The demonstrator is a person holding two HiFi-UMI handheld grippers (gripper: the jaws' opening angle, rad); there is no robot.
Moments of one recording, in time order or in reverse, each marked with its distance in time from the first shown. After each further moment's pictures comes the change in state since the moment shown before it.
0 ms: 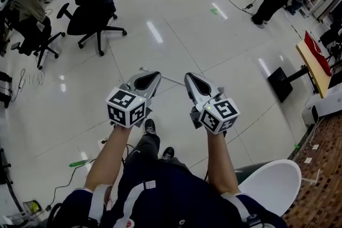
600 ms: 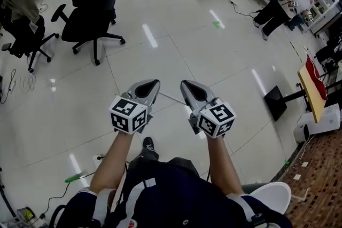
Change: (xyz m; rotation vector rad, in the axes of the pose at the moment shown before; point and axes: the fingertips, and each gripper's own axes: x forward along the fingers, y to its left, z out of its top) left arm 0.051 0.160 0.009 -0.102 -0.052 0.033; right arm 0.170 -0.028 -0.002 -0.067 0.145 0.056
